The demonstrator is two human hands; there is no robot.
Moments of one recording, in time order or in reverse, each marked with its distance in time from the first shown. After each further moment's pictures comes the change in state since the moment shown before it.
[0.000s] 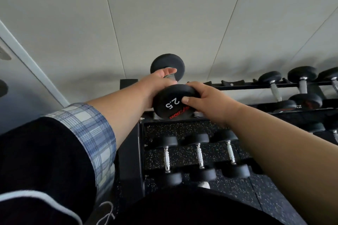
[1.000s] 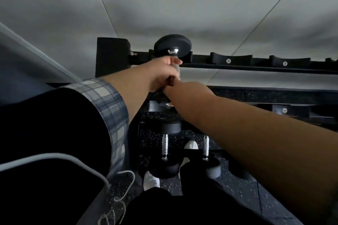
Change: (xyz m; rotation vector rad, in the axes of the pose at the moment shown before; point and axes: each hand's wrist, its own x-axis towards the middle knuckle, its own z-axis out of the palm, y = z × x) left_hand 0.264 -0.114 -0.070 0.071 0.058 -0.347; right_hand 0.223 0.148 0.060 -1.083 -0.522 -0.114
